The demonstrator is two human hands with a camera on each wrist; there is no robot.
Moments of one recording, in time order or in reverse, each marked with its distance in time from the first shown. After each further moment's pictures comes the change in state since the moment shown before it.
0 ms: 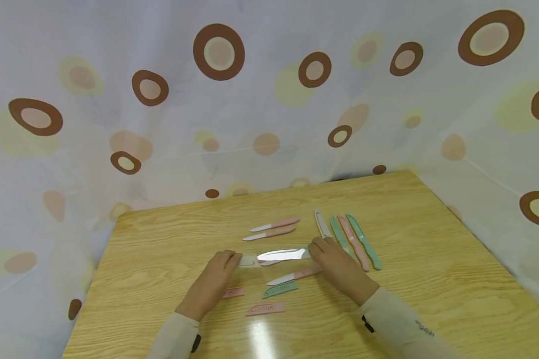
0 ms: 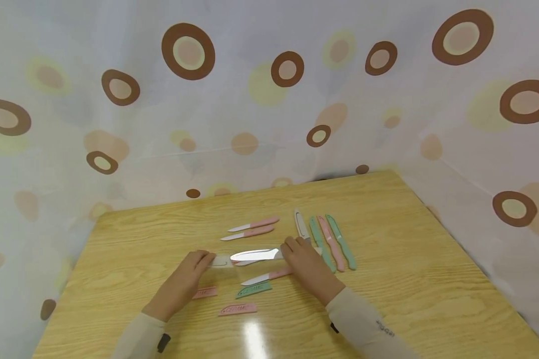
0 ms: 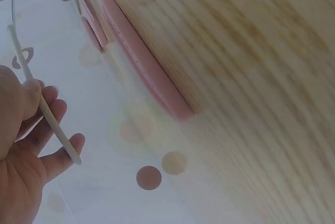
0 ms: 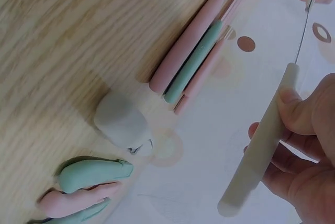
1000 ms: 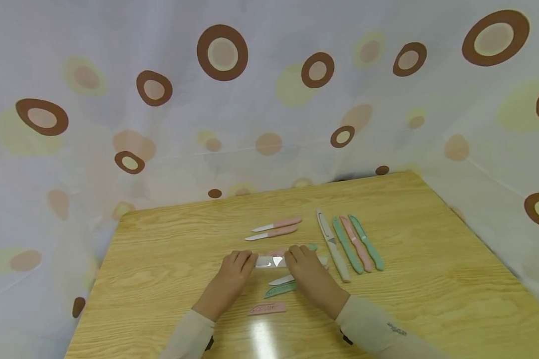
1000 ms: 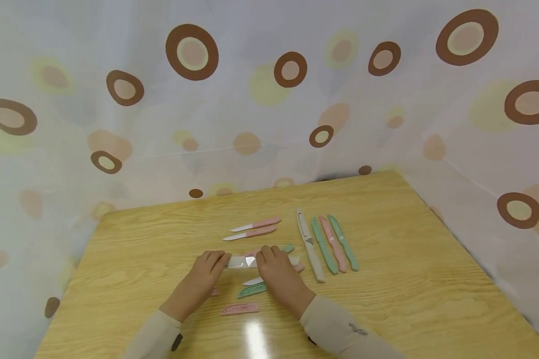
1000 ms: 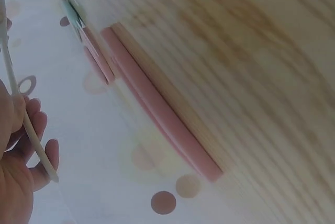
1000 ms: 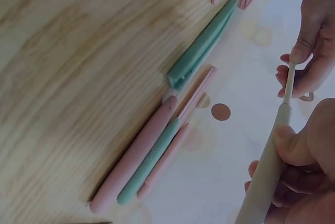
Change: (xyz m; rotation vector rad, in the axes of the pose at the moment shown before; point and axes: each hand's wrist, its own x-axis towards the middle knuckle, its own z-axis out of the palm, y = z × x) left_hand 0.010 0.017 0.011 0.465 0.114 0.275; right_hand 0.024 -0.054 0.011 -0.057 0.055 -0.027
